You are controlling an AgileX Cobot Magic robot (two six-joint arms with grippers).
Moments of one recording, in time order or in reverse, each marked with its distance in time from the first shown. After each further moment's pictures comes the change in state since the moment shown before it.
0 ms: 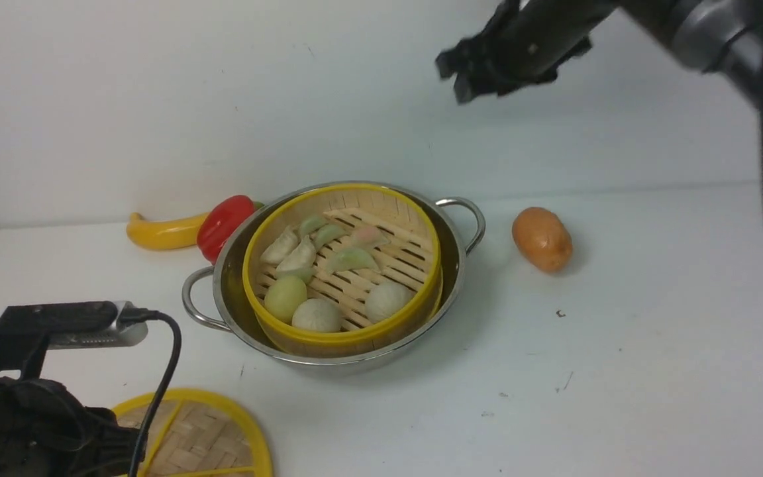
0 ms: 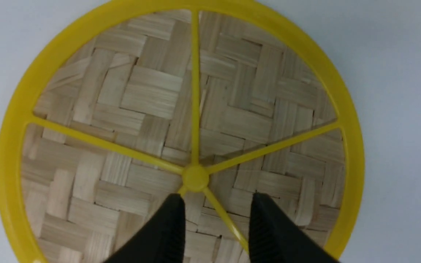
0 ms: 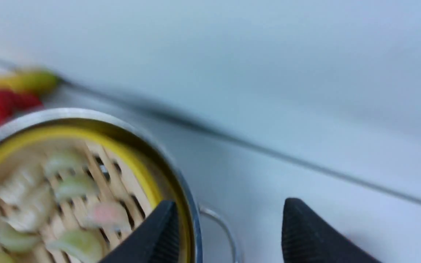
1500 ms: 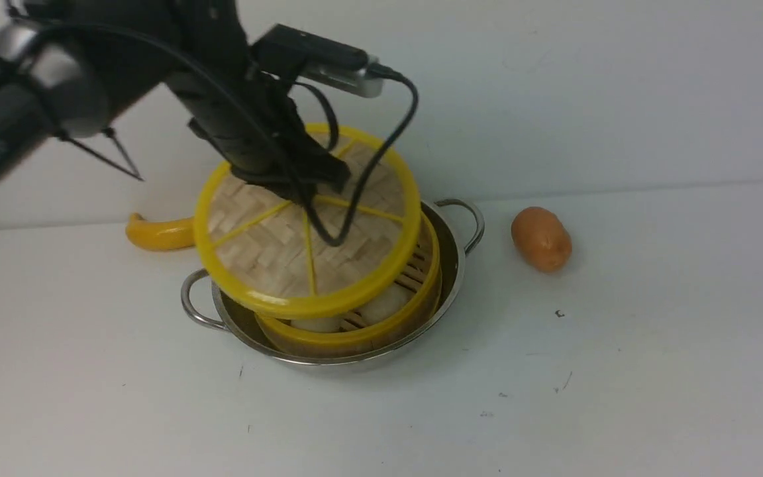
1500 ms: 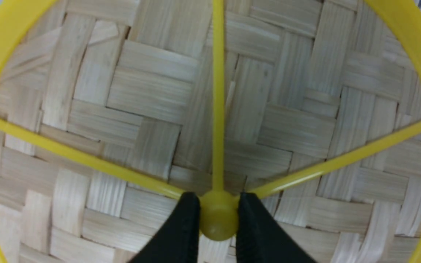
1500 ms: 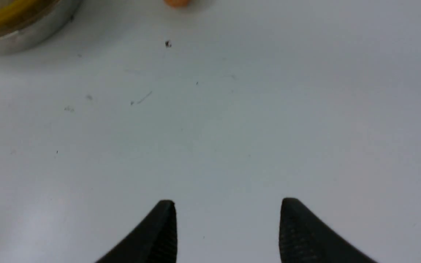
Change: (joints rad) right arm -0.078 -1.534 1.579 -0.193 0.012 0.056; left arm -0.427 0.755 -1.228 0.305 0.370 -0.147
